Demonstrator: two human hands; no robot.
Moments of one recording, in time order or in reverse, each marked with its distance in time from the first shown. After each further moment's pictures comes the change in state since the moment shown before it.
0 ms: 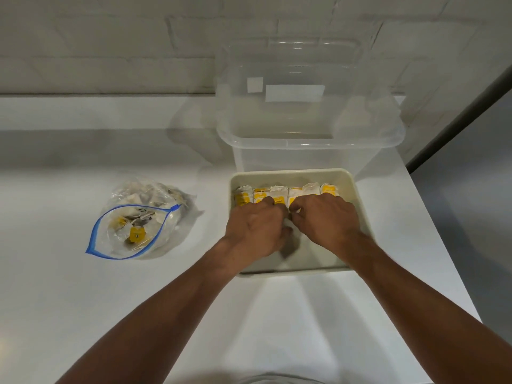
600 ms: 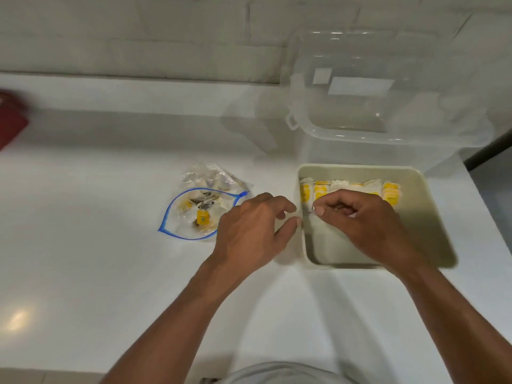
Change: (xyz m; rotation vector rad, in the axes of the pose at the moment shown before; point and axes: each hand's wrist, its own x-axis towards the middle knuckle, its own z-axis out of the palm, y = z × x) left_hand -0.095 -0.094 -0.021 -0.397 0.255 -0.188; right_hand -0.036 -0.081 -0.020 0.829 -0.028 -0.008
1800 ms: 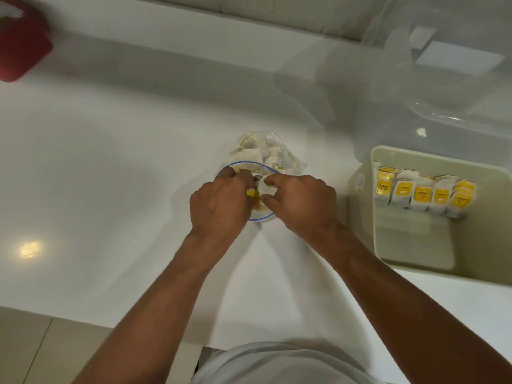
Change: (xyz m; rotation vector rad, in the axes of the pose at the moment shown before) left_hand -0.019 -0.134 -0.001 0.278 0.000 -0.400; right_hand 0.054 -0.054 0.177 -0.767 -0.144 -0.130
